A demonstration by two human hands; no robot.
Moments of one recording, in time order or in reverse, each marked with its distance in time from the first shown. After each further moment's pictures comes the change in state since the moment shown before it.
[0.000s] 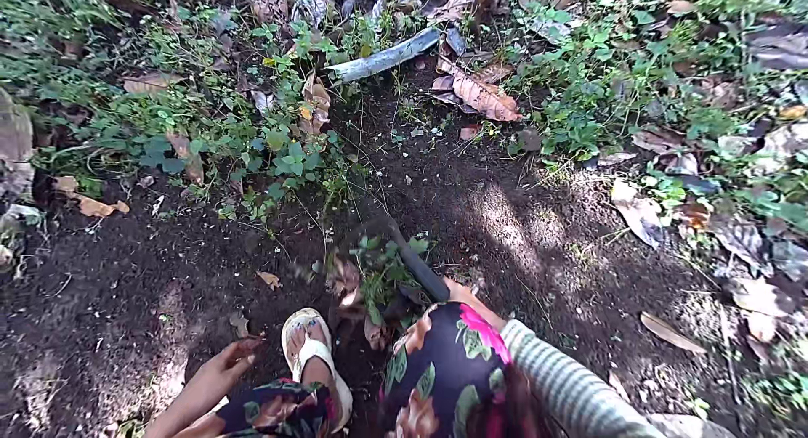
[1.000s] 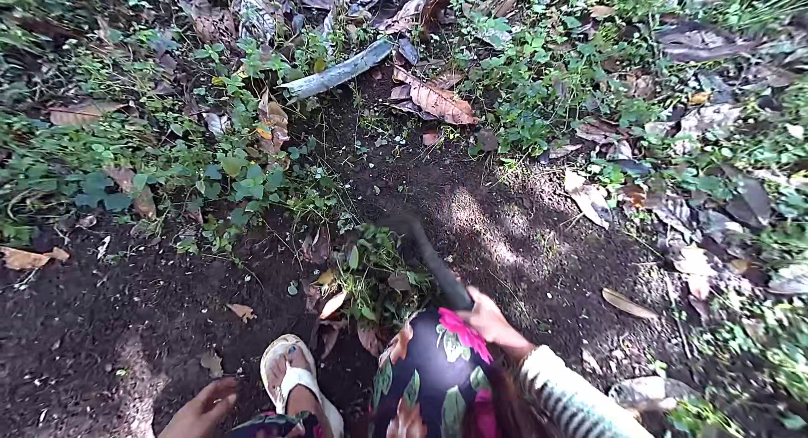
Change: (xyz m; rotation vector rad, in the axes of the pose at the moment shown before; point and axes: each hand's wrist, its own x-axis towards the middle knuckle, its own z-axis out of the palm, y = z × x) left_hand 0.006 0.003 0.000 -0.003 -0.047 -0.037; right_hand -0.079 0.046 -0.026 0.437 0.246 0.094
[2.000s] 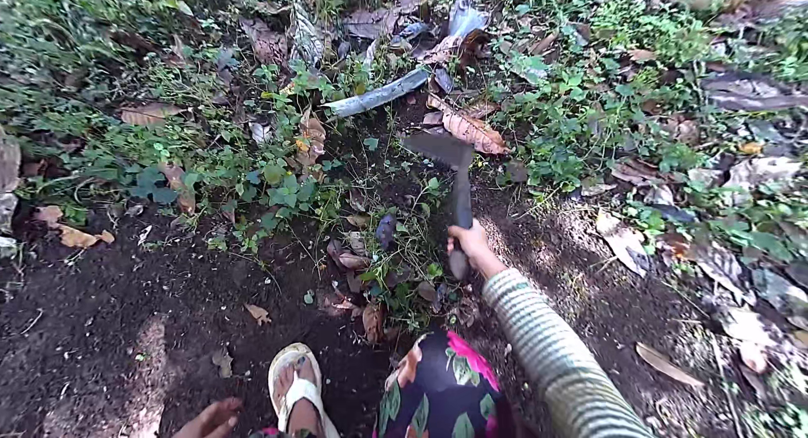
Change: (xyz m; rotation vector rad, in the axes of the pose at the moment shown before) left_hand -0.020 -0.011 0.008 -0.073 -0.010 -0.006; right_hand 0.149 -0.162 -0.036 0.583 0.216 -0.061
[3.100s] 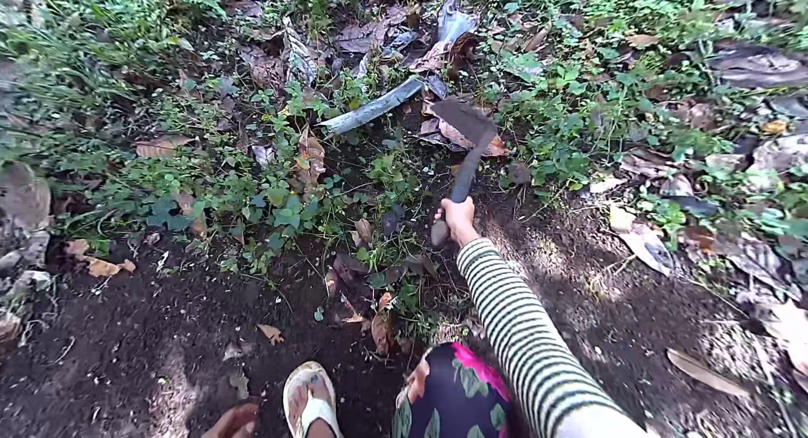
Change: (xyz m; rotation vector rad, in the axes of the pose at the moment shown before) left_hand 0.005 0.024 -0.004 -0.087 0.078 0.016; right_hand 0.068 -0.030 0.045 0.140 0.147 -0.082
